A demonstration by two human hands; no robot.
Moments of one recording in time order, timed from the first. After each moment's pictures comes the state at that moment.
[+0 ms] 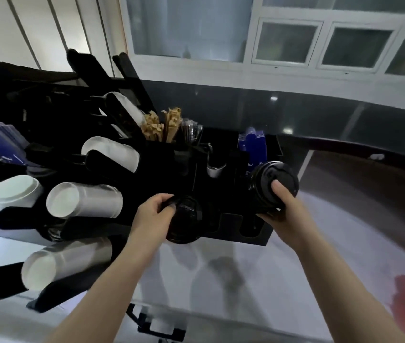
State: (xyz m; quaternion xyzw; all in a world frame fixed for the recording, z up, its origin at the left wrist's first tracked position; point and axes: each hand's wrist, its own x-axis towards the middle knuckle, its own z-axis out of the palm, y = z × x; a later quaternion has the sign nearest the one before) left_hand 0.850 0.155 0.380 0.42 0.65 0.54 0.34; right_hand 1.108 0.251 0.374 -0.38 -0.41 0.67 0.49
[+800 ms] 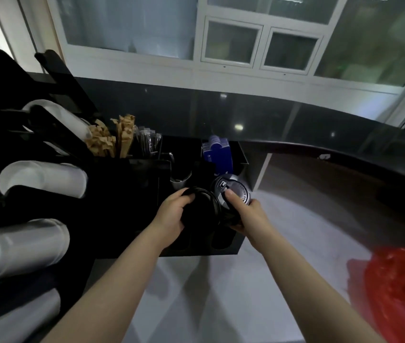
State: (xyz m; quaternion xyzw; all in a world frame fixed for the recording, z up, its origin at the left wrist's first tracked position) left_hand 0.908 0.267 0.375 0.34 0.41 0.53 0.66; right_hand 1.086 0.276 0.370 -0.59 -0.40 0.55 0.44
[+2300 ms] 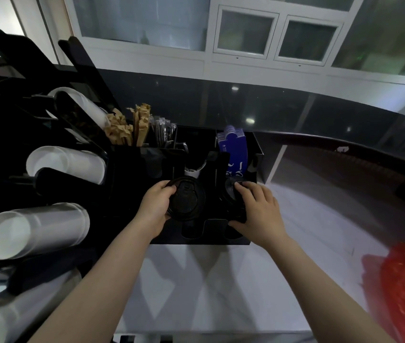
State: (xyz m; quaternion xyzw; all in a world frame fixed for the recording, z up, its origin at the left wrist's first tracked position) left_hand 0.857 0.262 0.363 0.31 0.56 0.54 0.55; right_hand 1.092 0.263 0.347 -0.59 -0.79 -0.04 0.15
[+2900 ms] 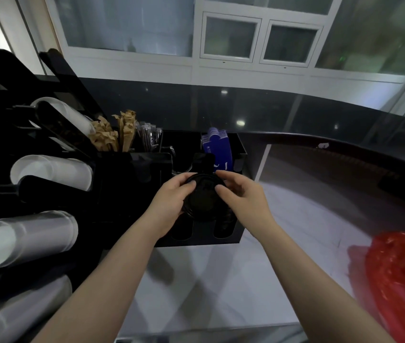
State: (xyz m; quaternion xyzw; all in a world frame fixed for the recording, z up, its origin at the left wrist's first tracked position) left_hand 0.899 0.248 0.397 0.46 0.45 0.50 0.58; right_hand 1.071 0.243 0.400 -0.49 -0.63 0.38 0.47
